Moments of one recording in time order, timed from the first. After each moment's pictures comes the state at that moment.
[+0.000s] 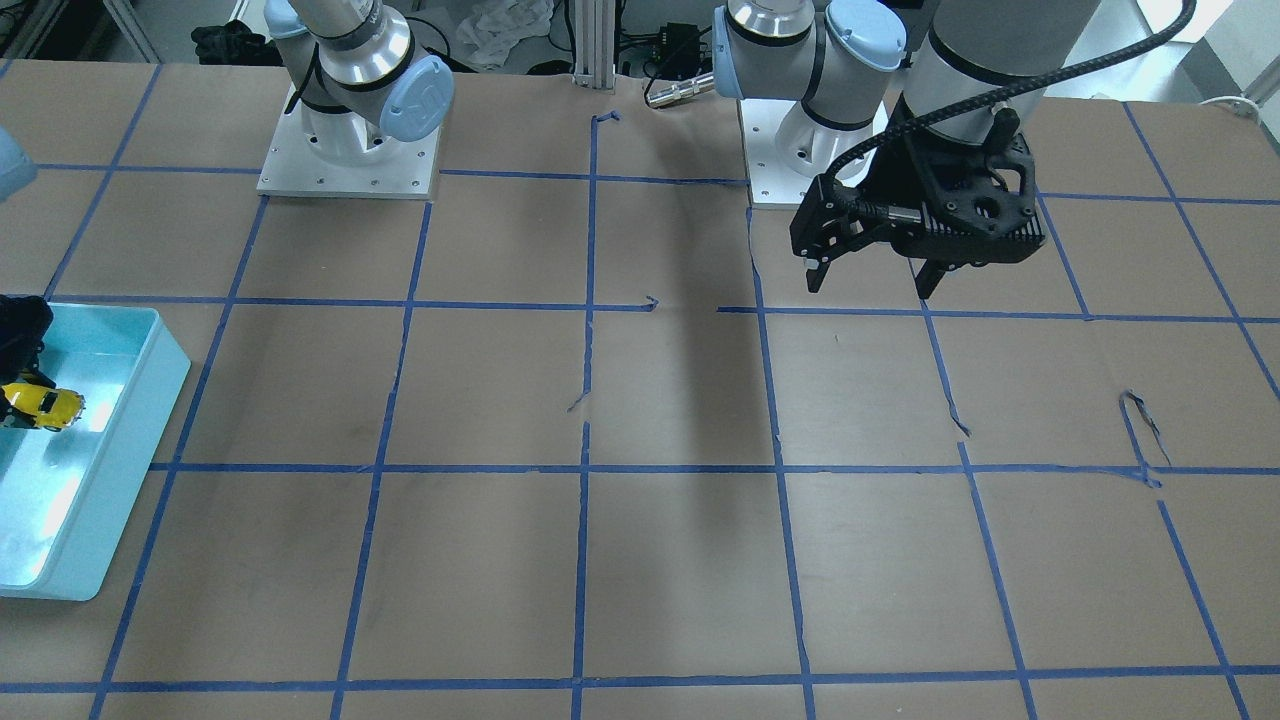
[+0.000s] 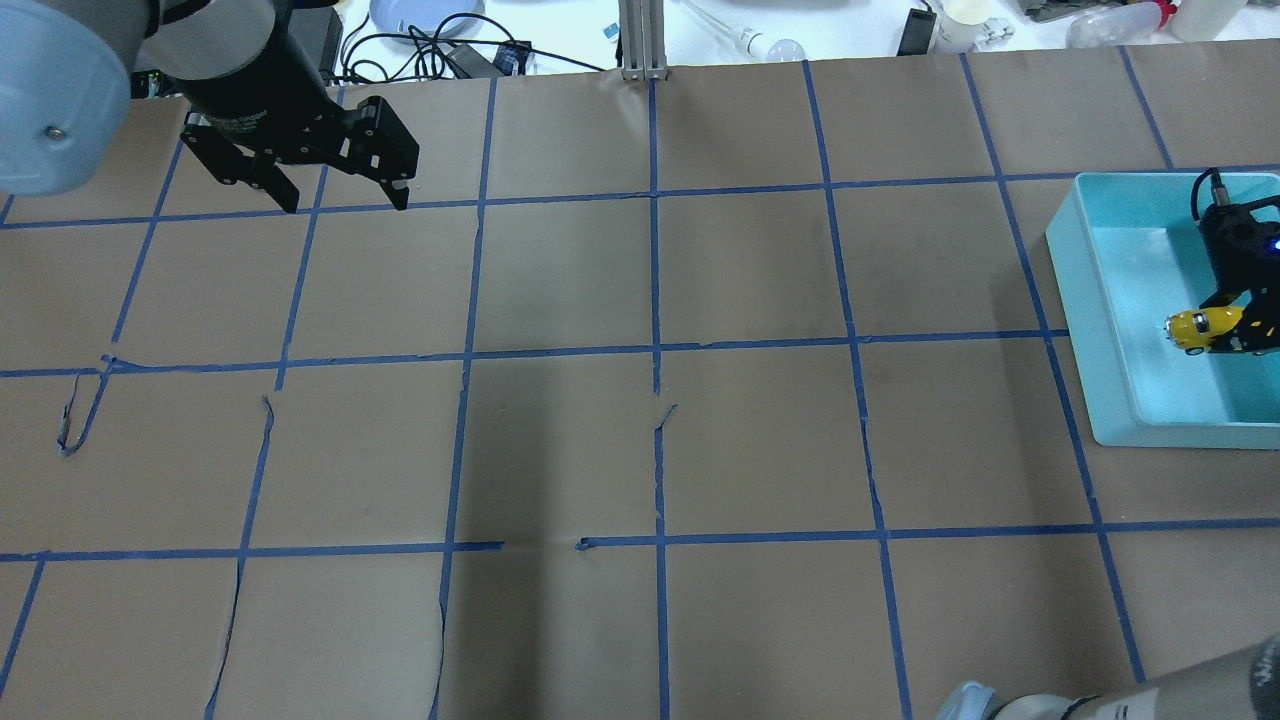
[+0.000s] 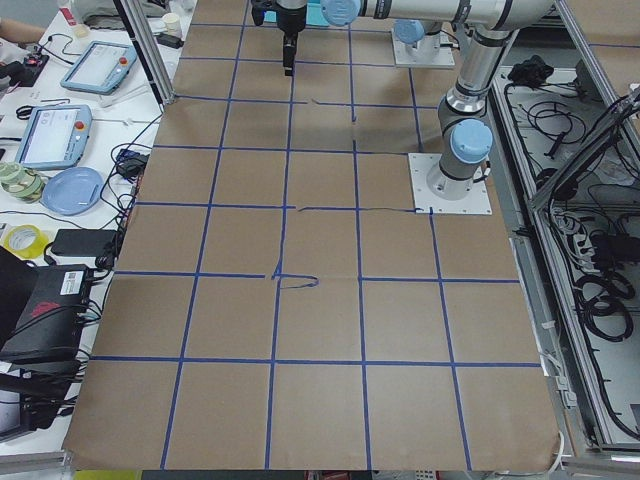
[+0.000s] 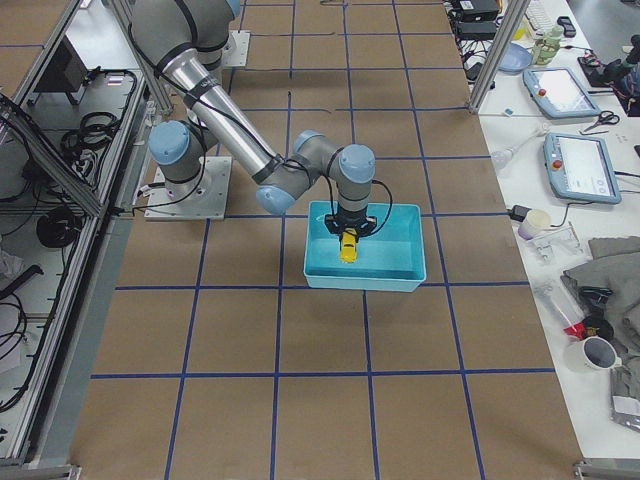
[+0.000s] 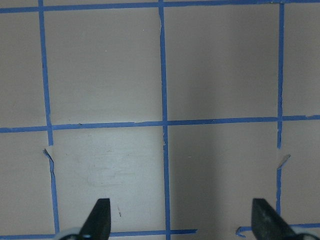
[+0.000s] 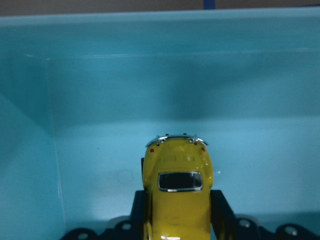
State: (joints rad) left arm -1.59 -1.62 -1.50 -1.53 1.56 0.02; right arm 0.90 -1.26 1.91 -2.27 -1.58 -2.16
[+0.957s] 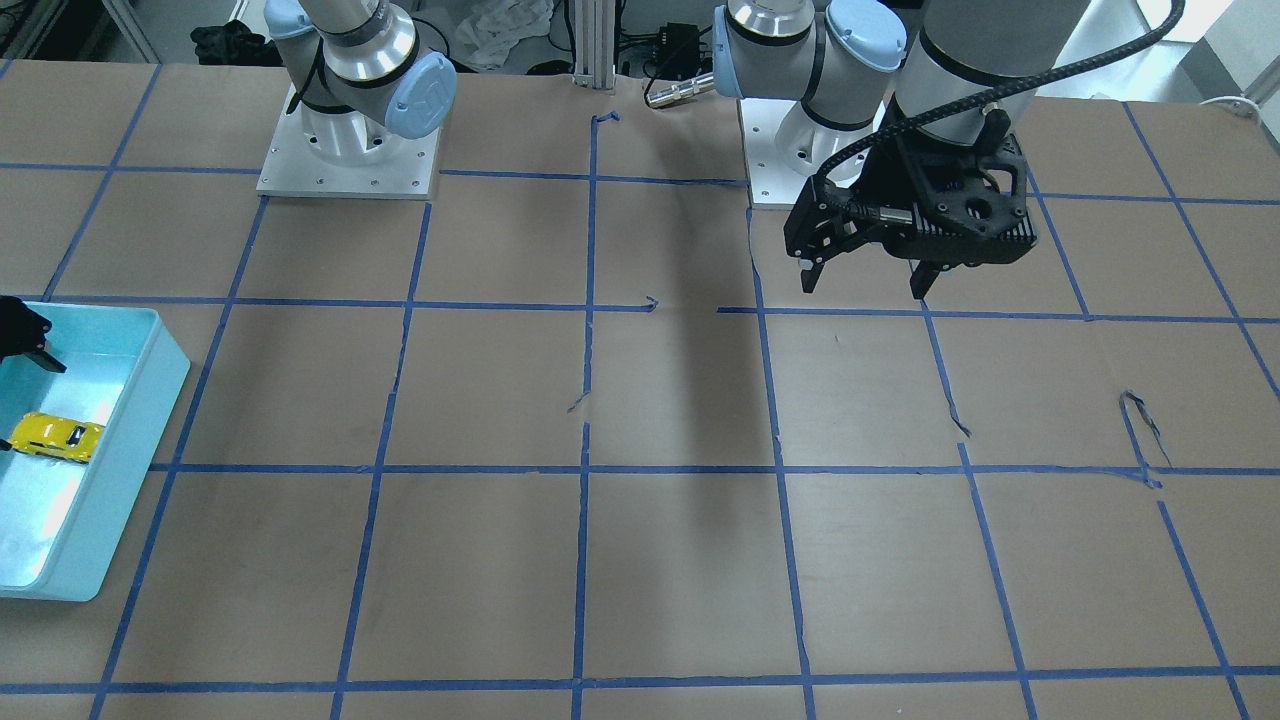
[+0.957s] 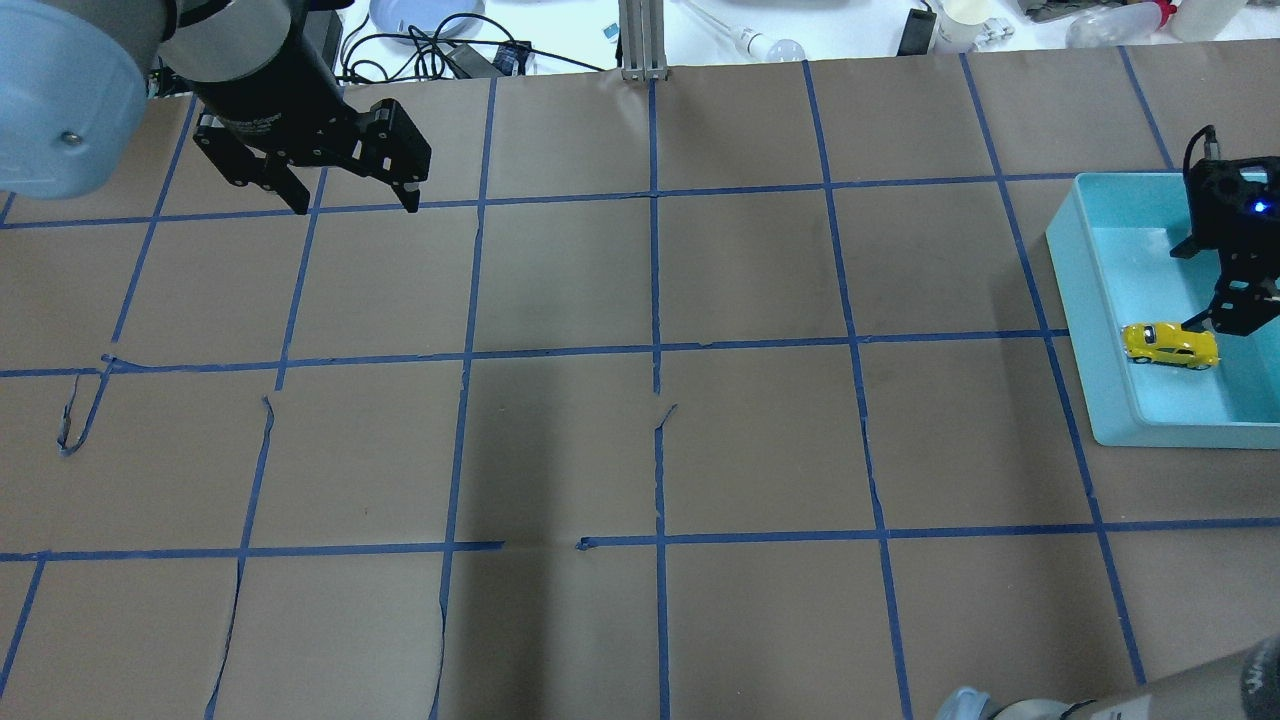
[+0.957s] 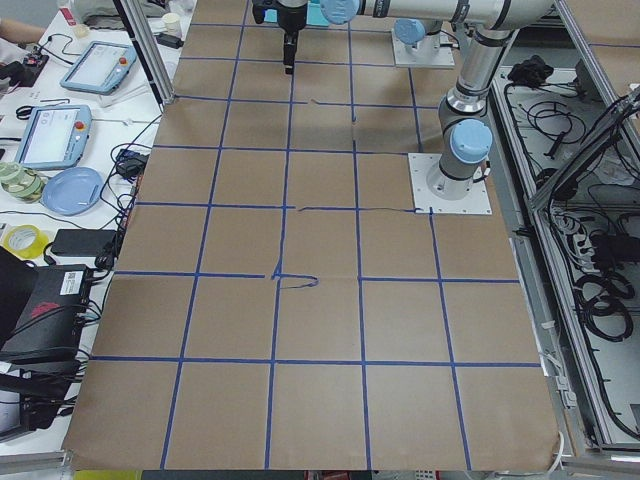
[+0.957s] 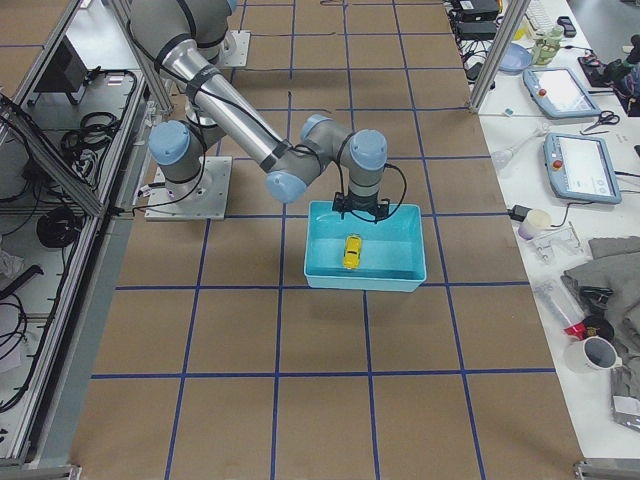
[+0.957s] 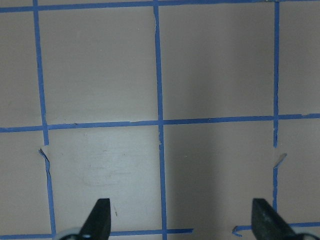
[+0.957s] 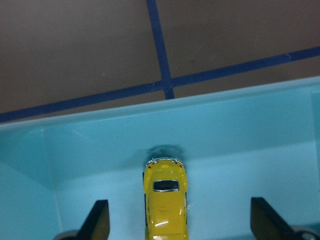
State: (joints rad) left arm -1.59 -1.62 -1.50 -1.53 1.56 0.01; right arm 0.96 -1.32 1.75 -1.98 -1.47 -1.98
